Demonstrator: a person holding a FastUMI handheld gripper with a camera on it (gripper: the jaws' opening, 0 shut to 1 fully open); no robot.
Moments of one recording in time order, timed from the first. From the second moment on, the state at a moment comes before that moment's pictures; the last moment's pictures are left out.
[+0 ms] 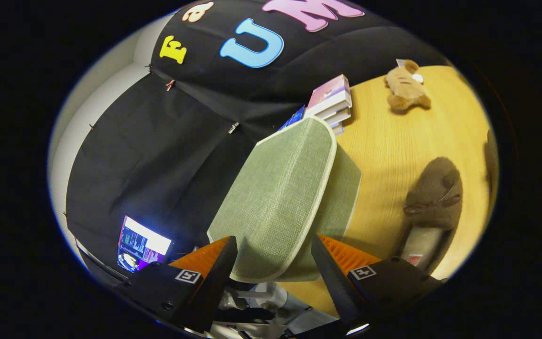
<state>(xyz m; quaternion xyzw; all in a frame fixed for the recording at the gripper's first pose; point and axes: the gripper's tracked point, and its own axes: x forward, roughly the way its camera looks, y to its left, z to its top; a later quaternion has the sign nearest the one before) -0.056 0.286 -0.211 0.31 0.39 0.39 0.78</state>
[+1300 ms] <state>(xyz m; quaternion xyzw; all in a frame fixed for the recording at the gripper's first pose) -0.059 0.312 -0.147 0.51 0.47 0.36 0.63</state>
